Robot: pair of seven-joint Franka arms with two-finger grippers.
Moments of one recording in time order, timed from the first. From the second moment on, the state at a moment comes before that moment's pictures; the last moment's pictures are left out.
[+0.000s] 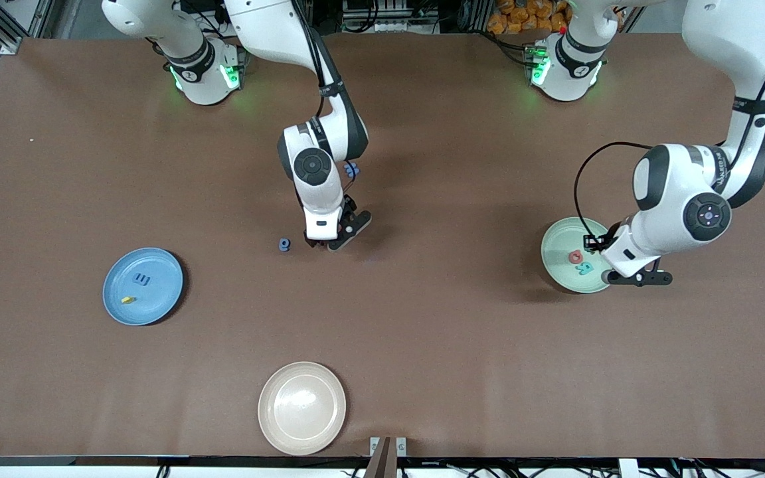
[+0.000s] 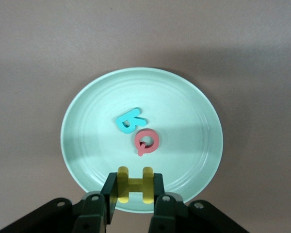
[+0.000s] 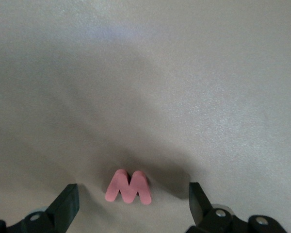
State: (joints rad) left arm -0.04 0.36 -0.05 -1.98 0.01 2.15 -0.07; right arm 1.27 0.70 -0.59 -1.92 0.59 2.43 -0.43
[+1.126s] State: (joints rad) left arm -0.09 0.38 -0.05 -1.99 0.01 2.16 -0.14; right arm 1.25 0.69 -0.59 -1.92 0.60 2.43 -0.43
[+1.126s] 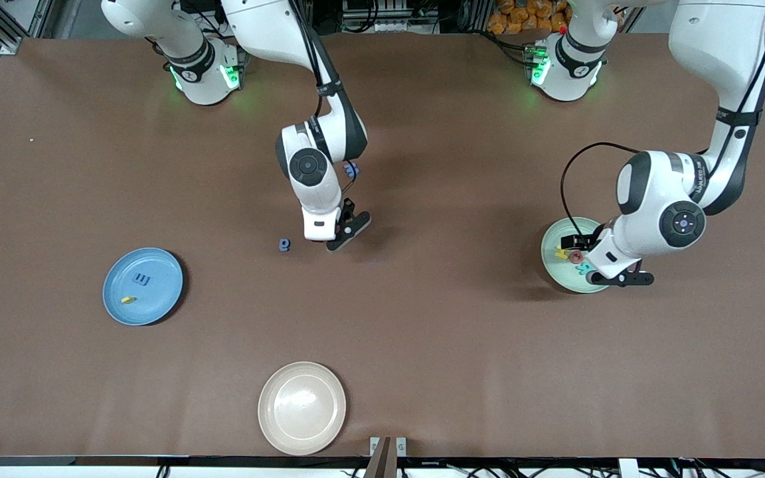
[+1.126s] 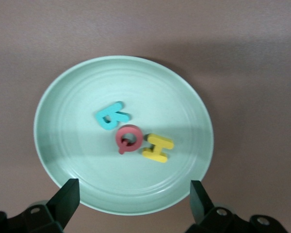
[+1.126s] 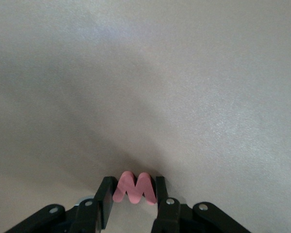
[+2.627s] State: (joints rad) left arm -0.61 0.42 -0.25 -1.95 -0.13 2.37 -1.15; right arm 0.64 0.59 -0.89 -1.98 0.61 2.31 -0.97
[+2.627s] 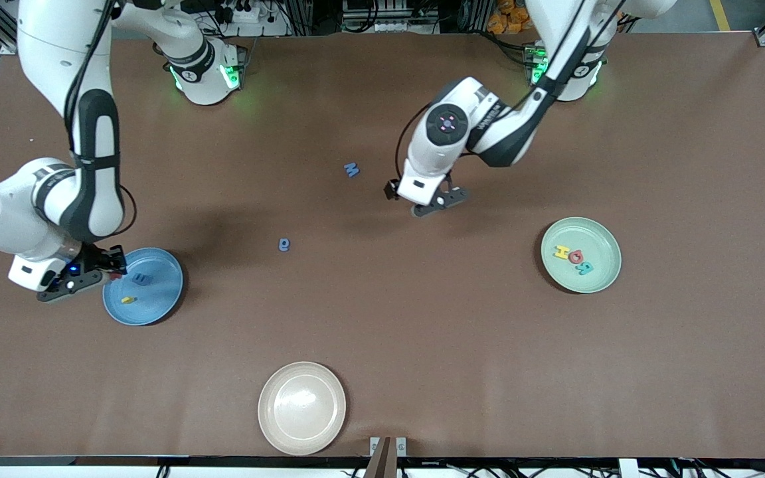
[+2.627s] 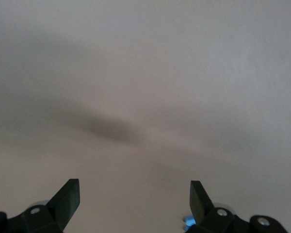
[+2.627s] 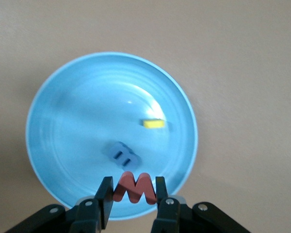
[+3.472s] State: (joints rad) left arm -0.84 0.64 -0.26 -1.77 -0.07 2.41 -1.32; right arm 0.66 0.59 -0.78 -1.93 0.61 2.31 -0.96
